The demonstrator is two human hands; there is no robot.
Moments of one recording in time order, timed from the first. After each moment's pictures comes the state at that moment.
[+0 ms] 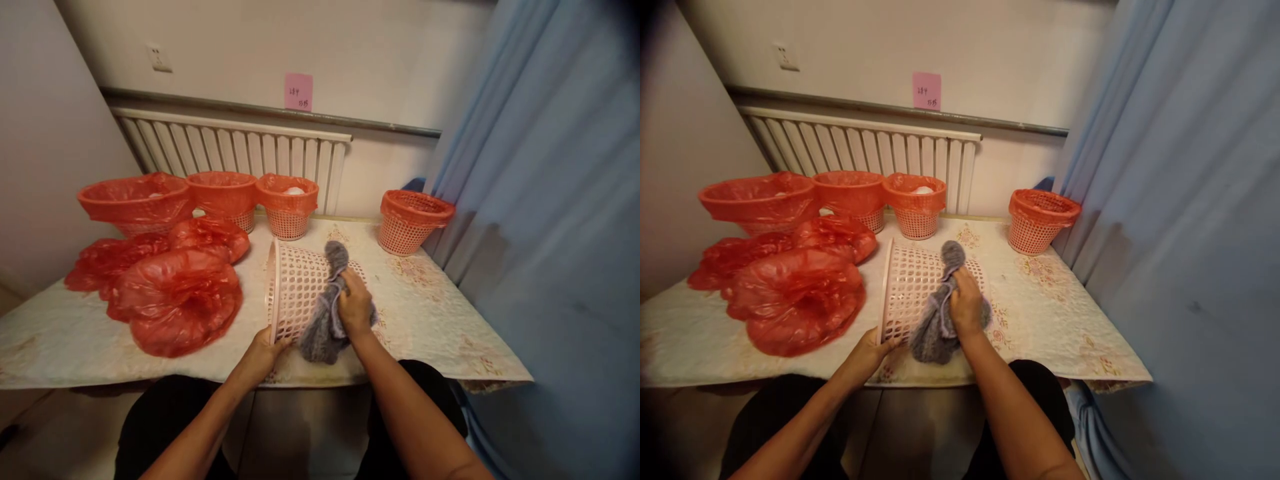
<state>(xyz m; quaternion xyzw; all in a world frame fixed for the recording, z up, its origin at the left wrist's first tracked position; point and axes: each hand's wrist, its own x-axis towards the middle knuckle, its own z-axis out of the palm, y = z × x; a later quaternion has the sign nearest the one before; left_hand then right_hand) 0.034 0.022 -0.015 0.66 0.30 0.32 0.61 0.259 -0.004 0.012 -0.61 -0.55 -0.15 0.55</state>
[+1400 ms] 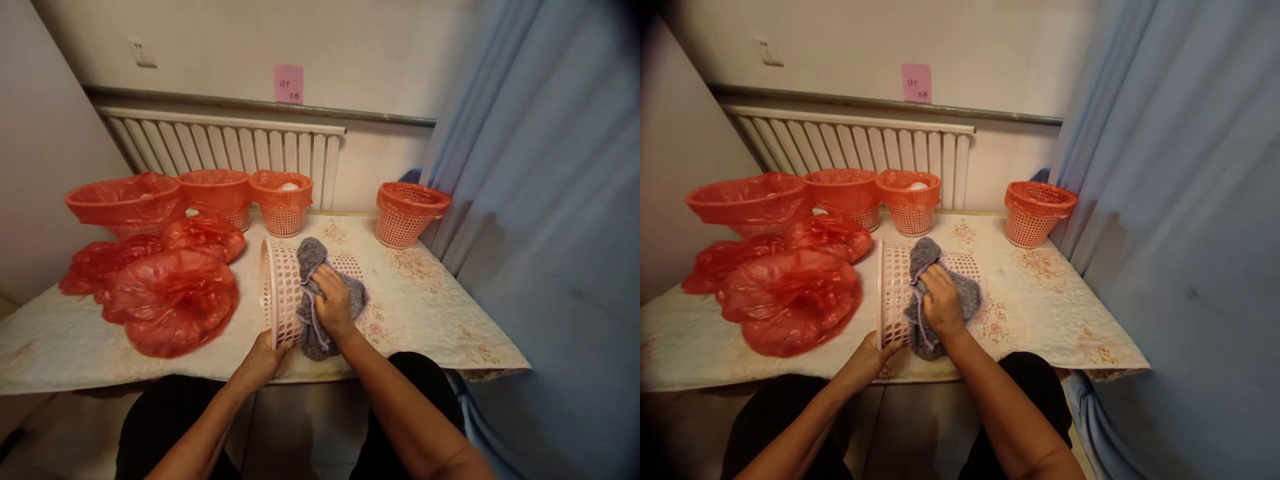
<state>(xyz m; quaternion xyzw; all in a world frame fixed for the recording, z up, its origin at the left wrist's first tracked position) 0.042 0.010 -0.013 0.71 0.31 0.29 0.56 0.230 -0.006 0.026 -0.51 -0.66 -0.12 0.54</state>
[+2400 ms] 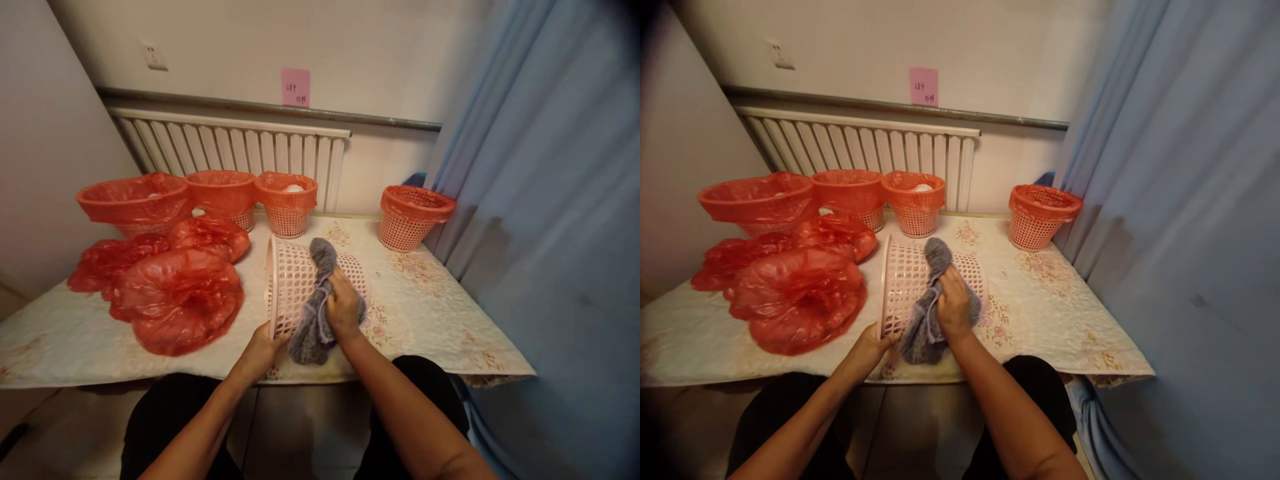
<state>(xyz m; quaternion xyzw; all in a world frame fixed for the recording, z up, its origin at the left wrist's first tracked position) 0.036 0.022 -0.008 0.65 0.35 0.34 0.59 0.237 -0.001 0.001 -0.56 -0.60 -0.16 0.55</state>
